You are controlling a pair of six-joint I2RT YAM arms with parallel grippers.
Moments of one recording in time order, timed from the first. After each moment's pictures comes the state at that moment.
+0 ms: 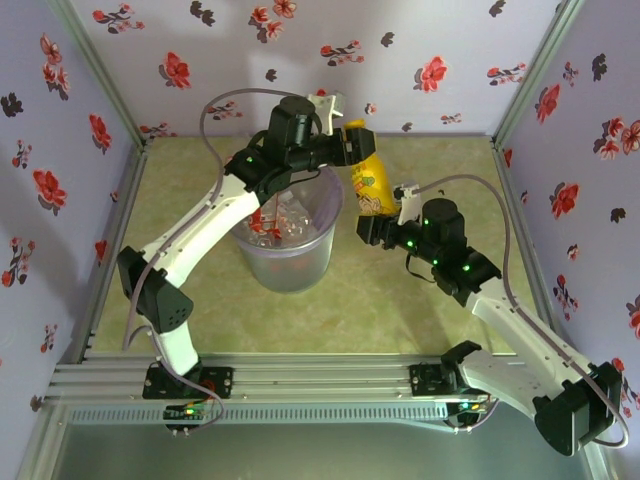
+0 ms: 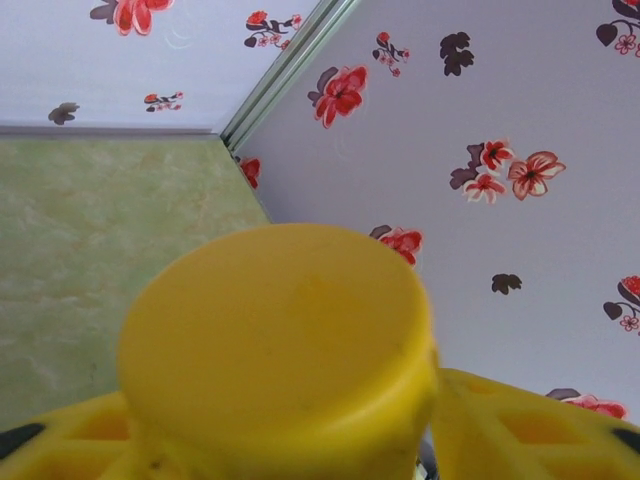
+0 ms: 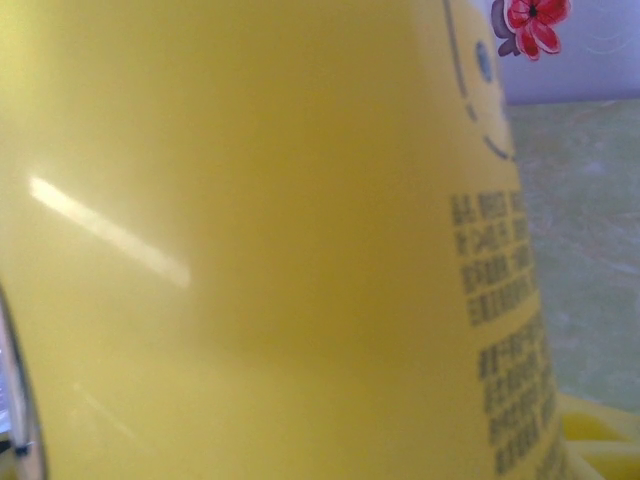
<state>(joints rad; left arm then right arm) -0.76 1.78 1.92 -0.40 0.29 -0.66 0.52 0.96 0.80 -0.16 -0.27 0.37</state>
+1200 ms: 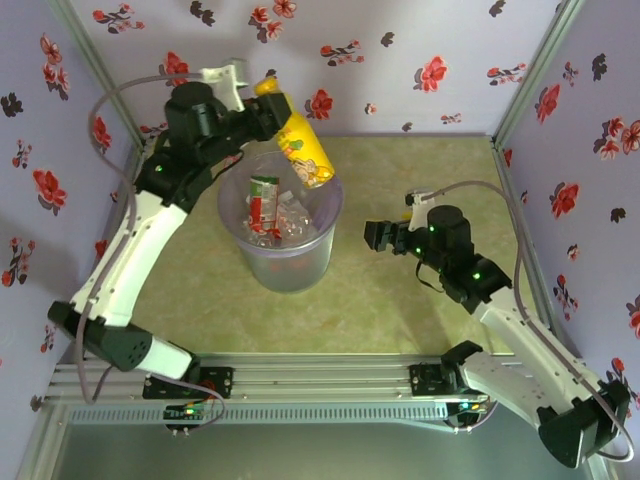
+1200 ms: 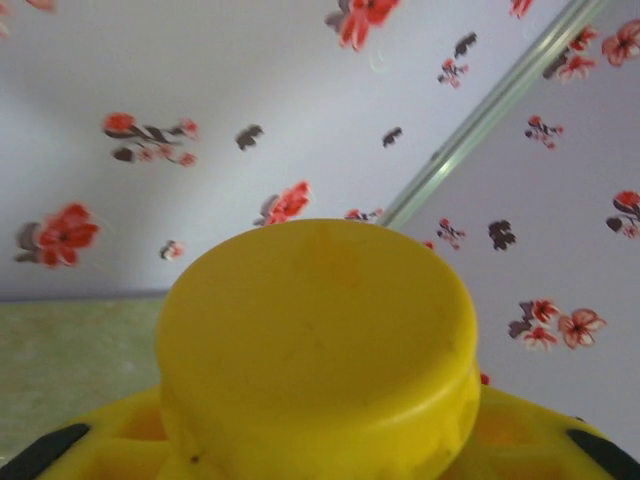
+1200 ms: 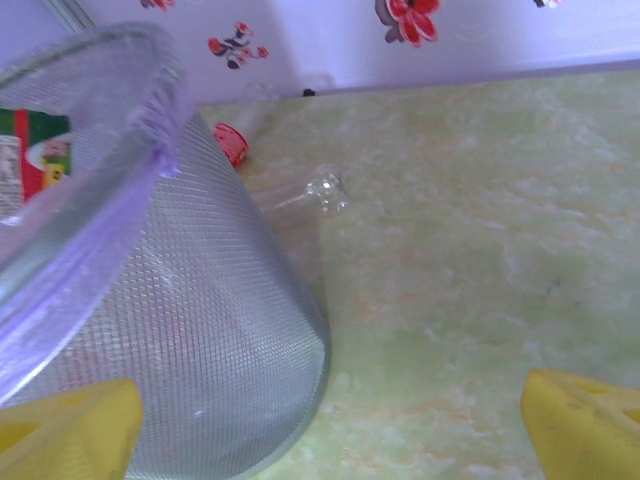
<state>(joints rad) -0.50 1.44 1.77 -0.41 0.19 -0.58 0.52 0.89 0.80 -0.34 -0.08 0.35</state>
